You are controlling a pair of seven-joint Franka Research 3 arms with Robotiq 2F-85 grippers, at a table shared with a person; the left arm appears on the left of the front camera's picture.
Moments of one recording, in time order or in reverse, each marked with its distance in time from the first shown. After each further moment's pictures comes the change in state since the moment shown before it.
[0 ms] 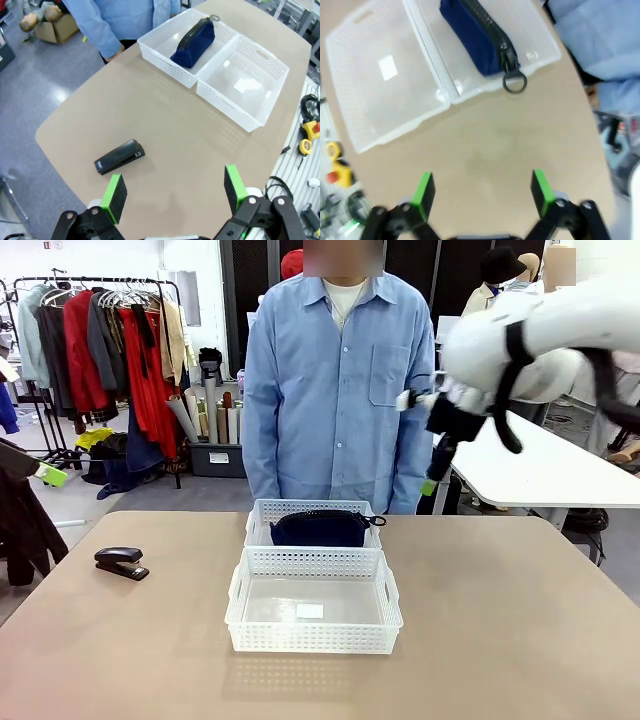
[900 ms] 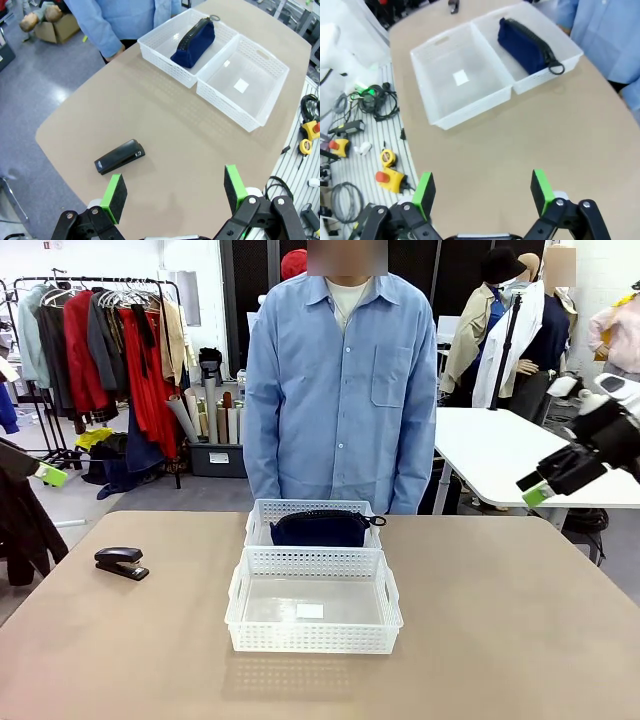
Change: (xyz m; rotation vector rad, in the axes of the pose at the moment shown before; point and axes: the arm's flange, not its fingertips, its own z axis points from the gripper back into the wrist) left arm 0.000 0.000 0.000 0.001 0.000 0.000; right arm -0.198 0.049 0.065 0.217 -0.435 -0.079
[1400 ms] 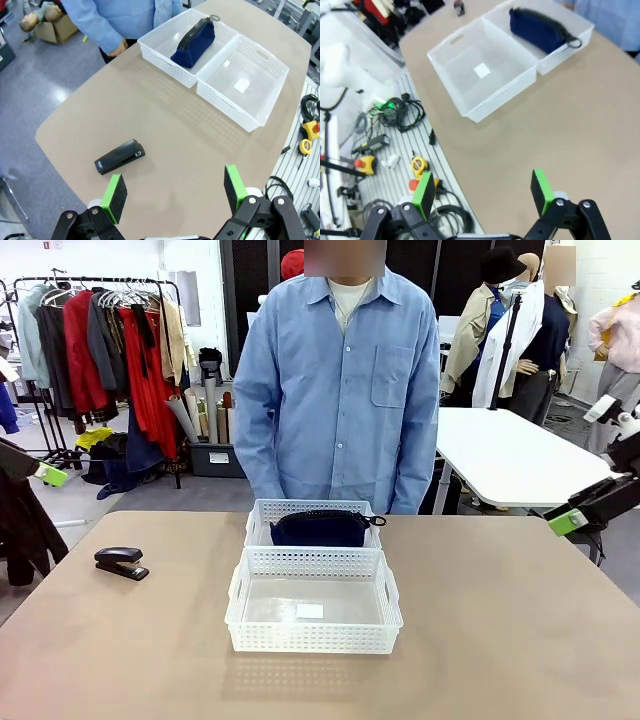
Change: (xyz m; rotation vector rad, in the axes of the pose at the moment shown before) left arm 0.000 0.000 0.000 0.000 0.000 0.000; right arm -0.043 0.055 0.003 0.031 -0.039 -0.200
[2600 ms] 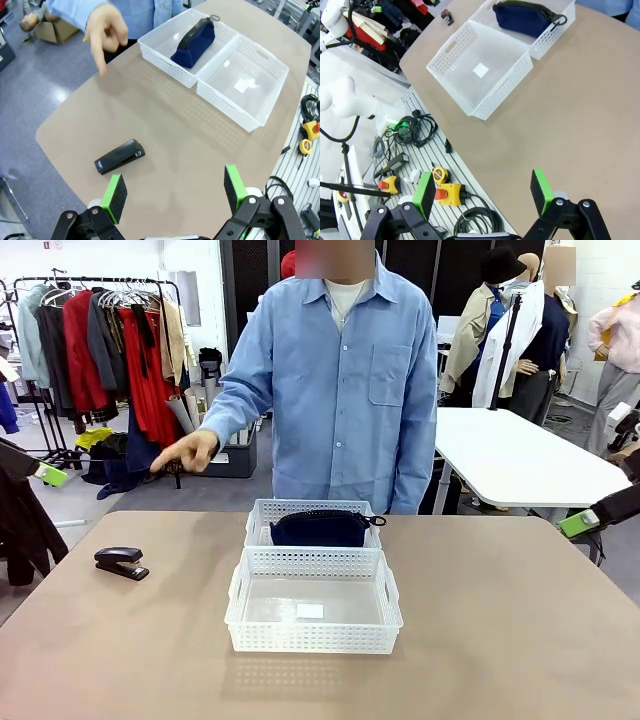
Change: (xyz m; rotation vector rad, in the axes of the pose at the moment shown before) left arm 0.000 0.000 0.000 0.000 0.000 0.000; right arm -0.020 -0.003 0.009 0.019 -0.034 -0.215
